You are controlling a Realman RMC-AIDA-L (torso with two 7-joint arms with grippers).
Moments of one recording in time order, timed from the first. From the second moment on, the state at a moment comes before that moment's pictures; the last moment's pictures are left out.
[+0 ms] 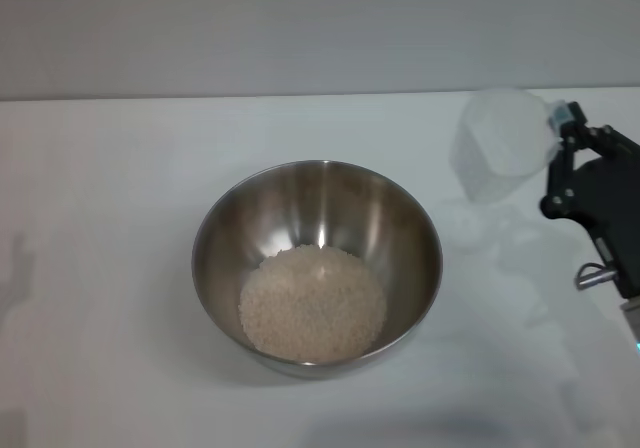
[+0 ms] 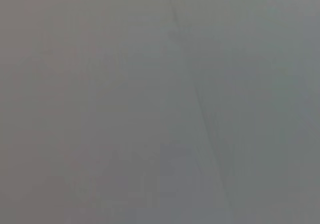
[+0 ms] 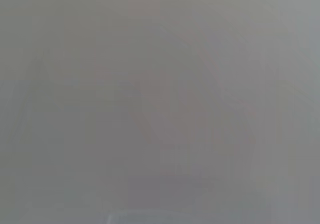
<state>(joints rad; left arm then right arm) -0.15 -2.08 -1.00 -0.36 2.30 1.51 0.26 0.37 2.09 0.41 0.30 -2.00 -1.52 -0.14</state>
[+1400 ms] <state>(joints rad) -0.15 -2.08 -1.00 -0.36 2.30 1.51 0.26 0.54 2.08 0.42 0.18 -2.02 -1.00 -0.07</state>
